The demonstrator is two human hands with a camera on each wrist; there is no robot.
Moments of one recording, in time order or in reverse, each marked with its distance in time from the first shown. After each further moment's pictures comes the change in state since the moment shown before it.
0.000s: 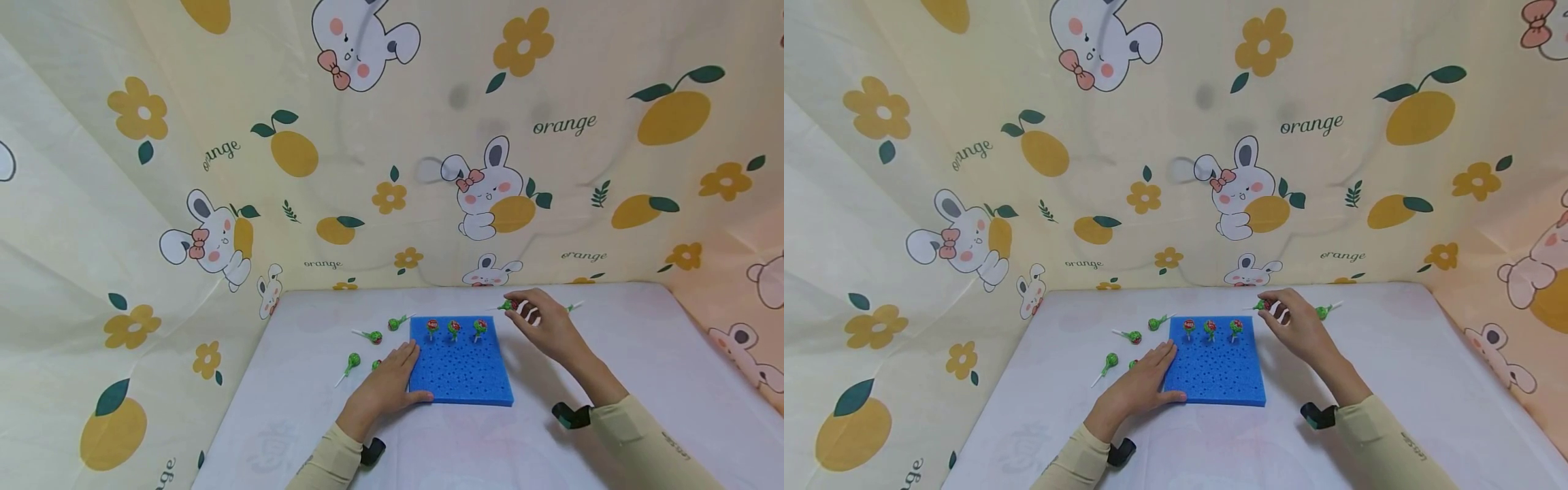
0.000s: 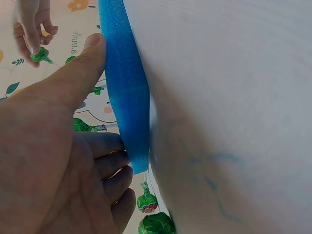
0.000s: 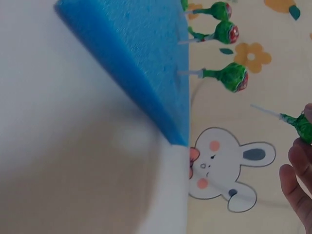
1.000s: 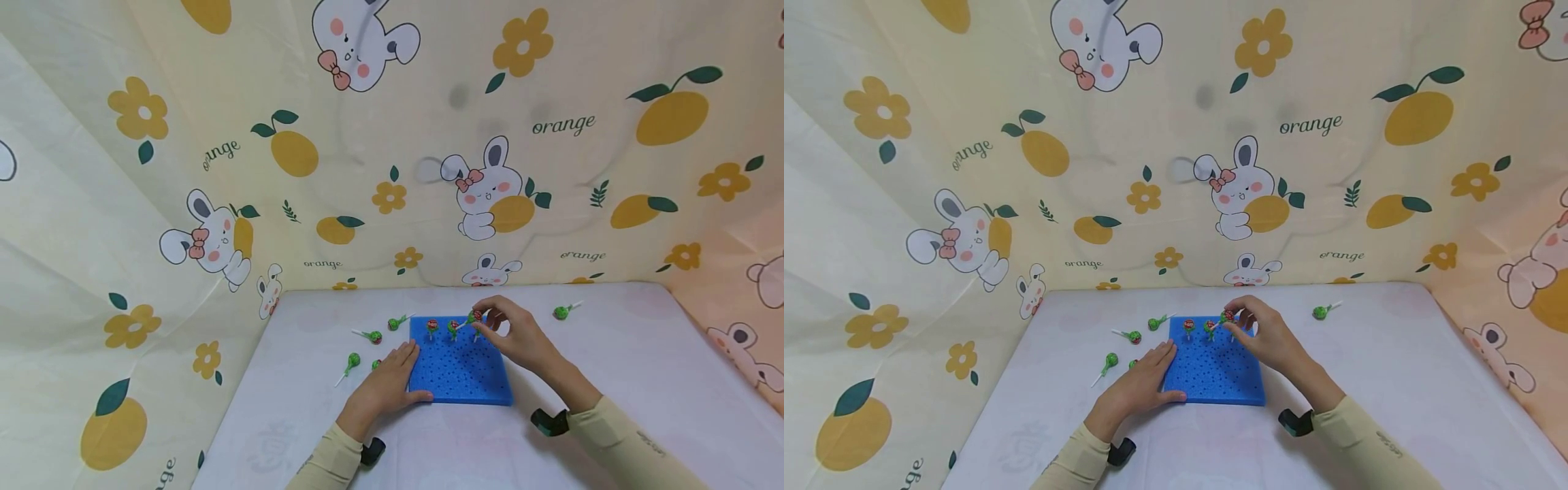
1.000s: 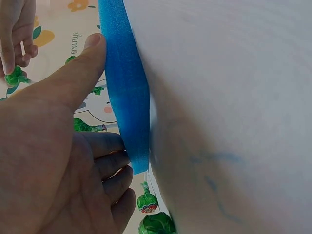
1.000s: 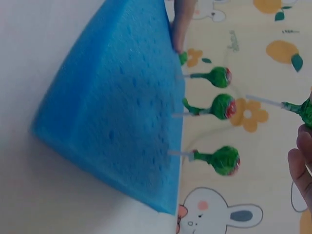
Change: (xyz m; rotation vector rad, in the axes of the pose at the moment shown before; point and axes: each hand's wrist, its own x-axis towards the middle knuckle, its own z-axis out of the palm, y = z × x) left_hand 0.003 0.001 0.001 0.017 -0.014 -0.020; right_hand 0.000 -0.043 0.027 0.156 -0.074 -0.145
